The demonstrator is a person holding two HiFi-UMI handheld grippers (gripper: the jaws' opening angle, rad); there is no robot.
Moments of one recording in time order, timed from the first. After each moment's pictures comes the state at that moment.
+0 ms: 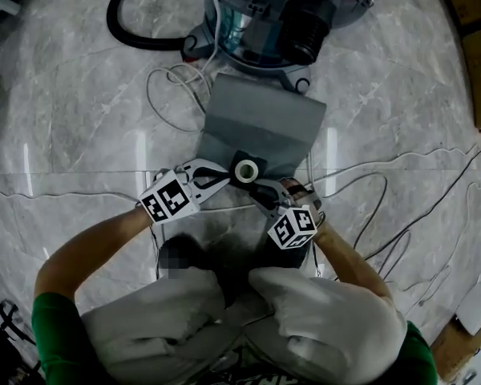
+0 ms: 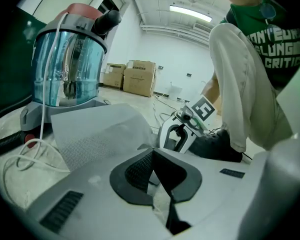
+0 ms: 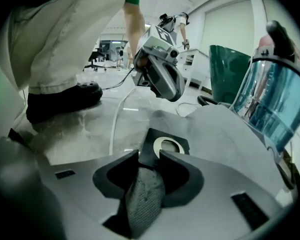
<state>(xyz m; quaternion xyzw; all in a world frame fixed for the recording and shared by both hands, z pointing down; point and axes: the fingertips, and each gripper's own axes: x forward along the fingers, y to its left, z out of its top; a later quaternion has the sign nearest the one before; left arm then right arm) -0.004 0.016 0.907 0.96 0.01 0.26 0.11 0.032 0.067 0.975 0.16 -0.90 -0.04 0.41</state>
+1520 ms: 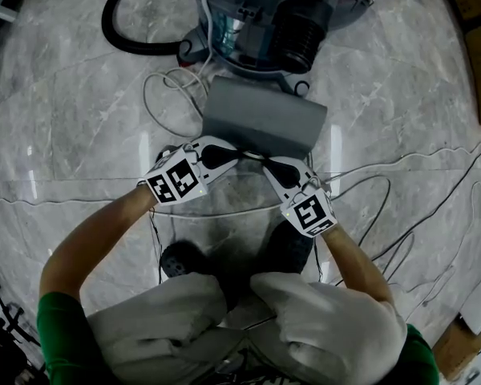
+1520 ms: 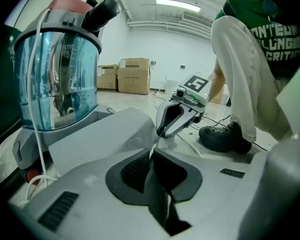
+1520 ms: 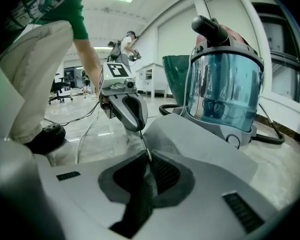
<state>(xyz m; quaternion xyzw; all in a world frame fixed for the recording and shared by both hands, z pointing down) 0.021 -0.041 0.907 0.95 0.02 0.30 0.05 0.069 -0.021 0.913 0.32 -0.90 0.06 0.28</state>
